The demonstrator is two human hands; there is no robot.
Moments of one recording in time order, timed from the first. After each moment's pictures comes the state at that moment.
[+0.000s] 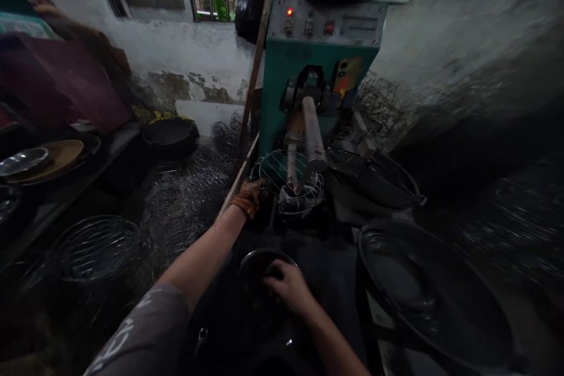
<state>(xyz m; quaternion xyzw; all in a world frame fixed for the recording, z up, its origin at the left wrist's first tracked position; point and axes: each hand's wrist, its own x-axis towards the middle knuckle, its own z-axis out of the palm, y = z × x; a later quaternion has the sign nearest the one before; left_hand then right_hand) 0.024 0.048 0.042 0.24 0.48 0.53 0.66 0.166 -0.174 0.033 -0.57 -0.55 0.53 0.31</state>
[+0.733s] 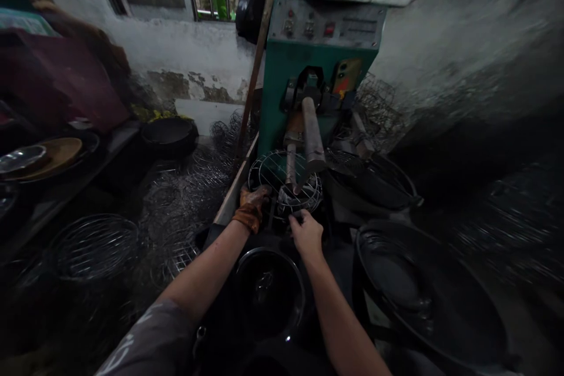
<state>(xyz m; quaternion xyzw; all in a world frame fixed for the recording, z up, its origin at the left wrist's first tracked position) 0.039 -0.008 0.089 0.18 0.52 0.58 0.61 0.192 -0.082 0.060 -0.72 -0.51 0.24 0.41</state>
